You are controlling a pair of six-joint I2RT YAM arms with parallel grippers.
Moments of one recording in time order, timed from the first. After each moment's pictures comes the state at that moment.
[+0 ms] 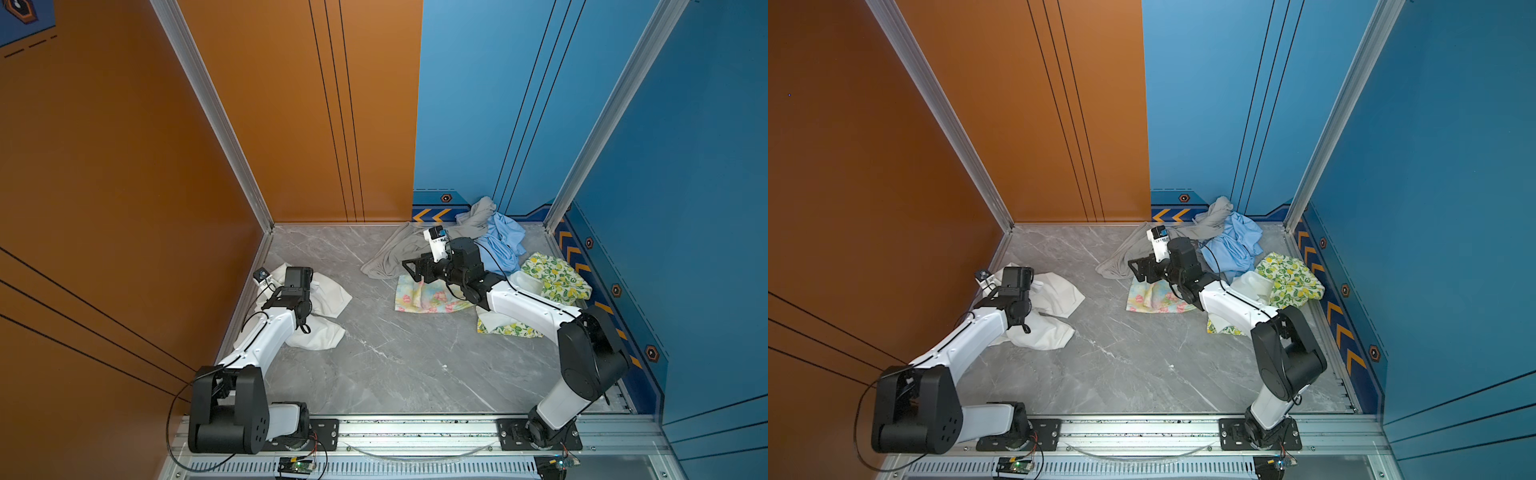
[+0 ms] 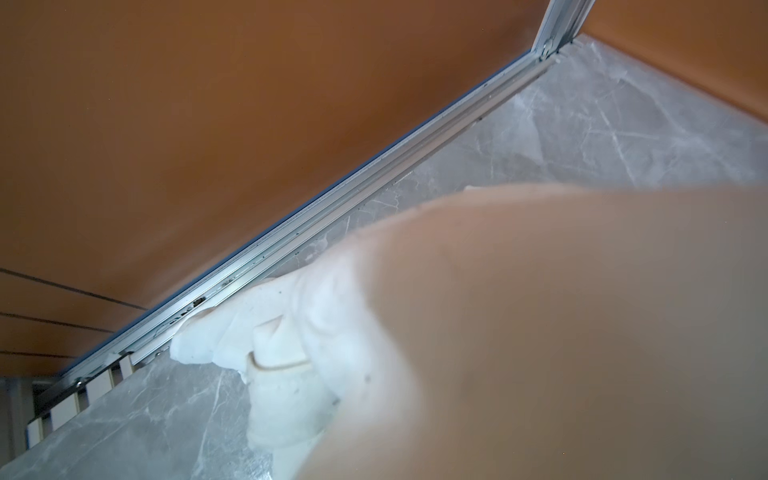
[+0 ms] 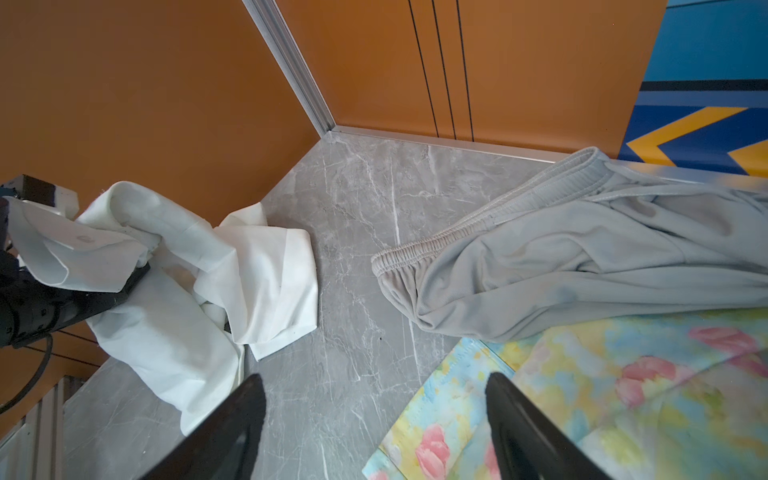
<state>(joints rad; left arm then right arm) -0.02 1.36 0.81 -0.42 -0.74 -0.67 0.54 1.67 1.12 0.15 -0.28 0.28</state>
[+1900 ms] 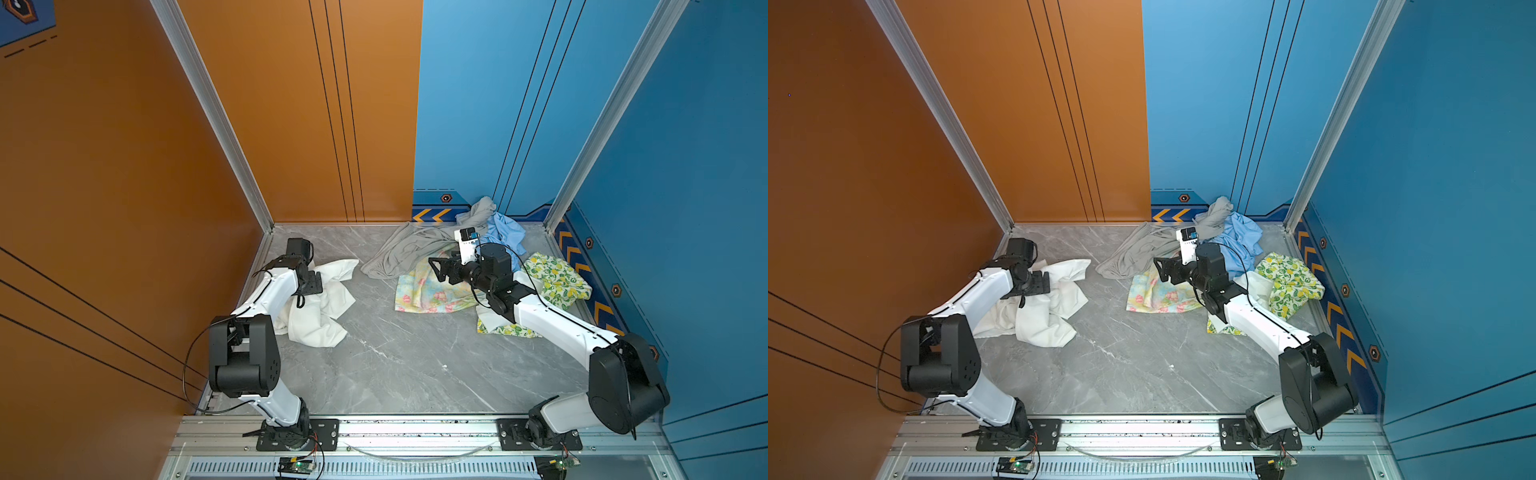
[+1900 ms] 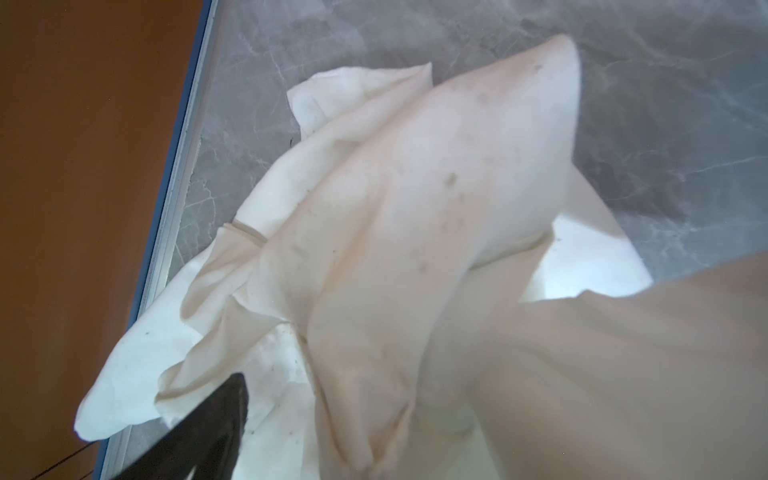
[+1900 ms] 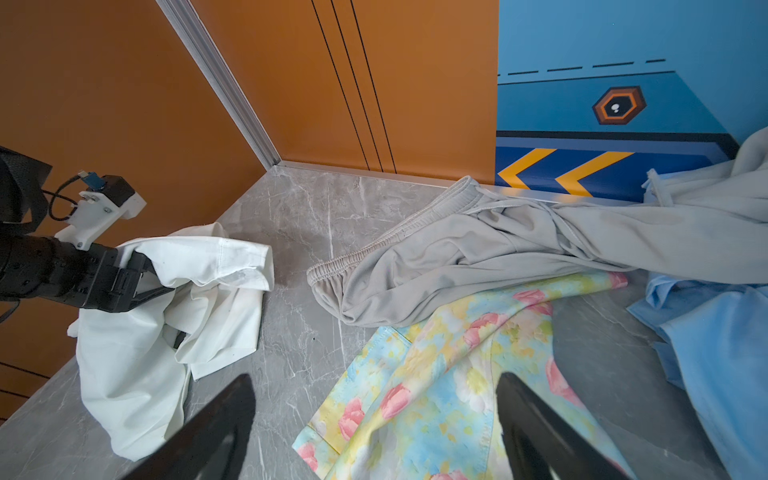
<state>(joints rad) 0.03 1.60 1.18 -0.68 -0.27 -0.18 0.43 1.45 0.95 0.19 -0.22 0.23</state>
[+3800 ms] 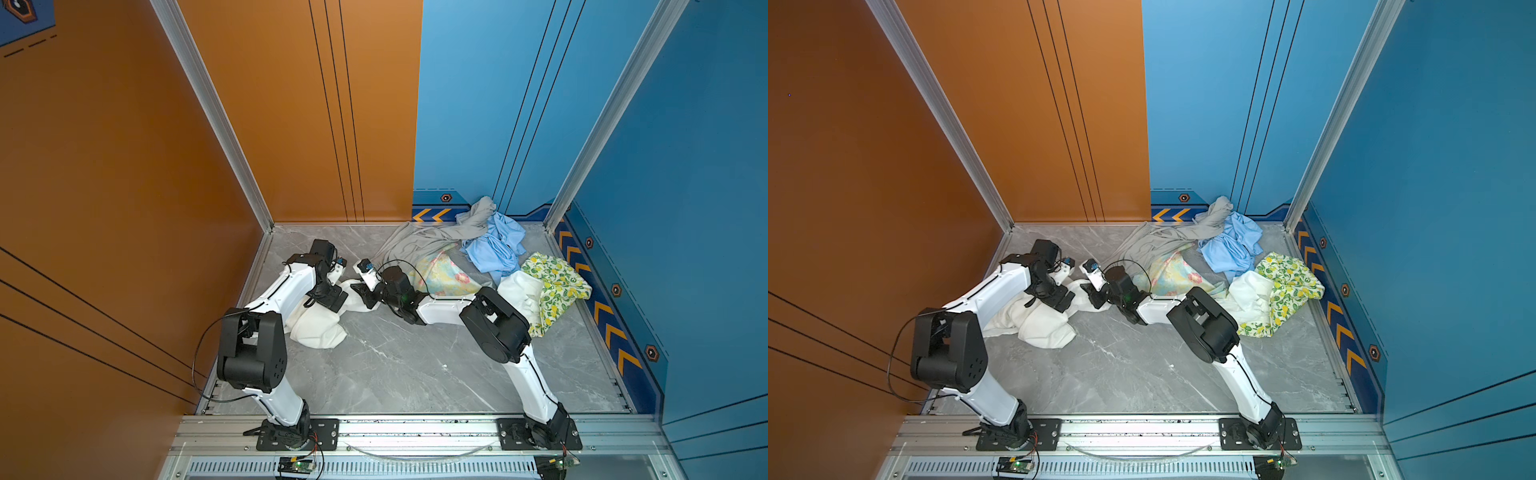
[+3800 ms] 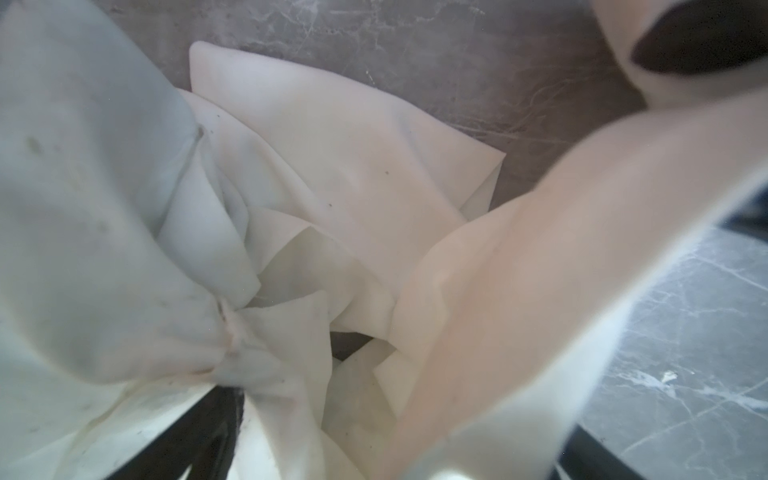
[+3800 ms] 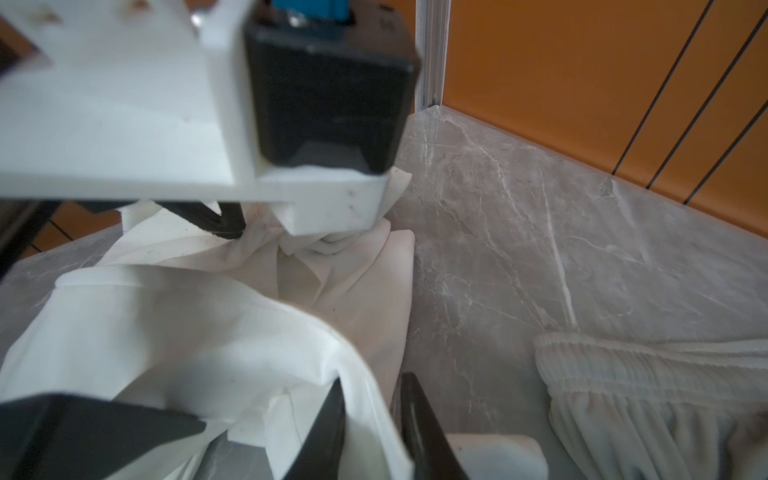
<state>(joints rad) -0.13 1.67 1.25 -0.90 -0.10 0.34 0.83 2.27 1.47 0.54 -0.19 0.03</state>
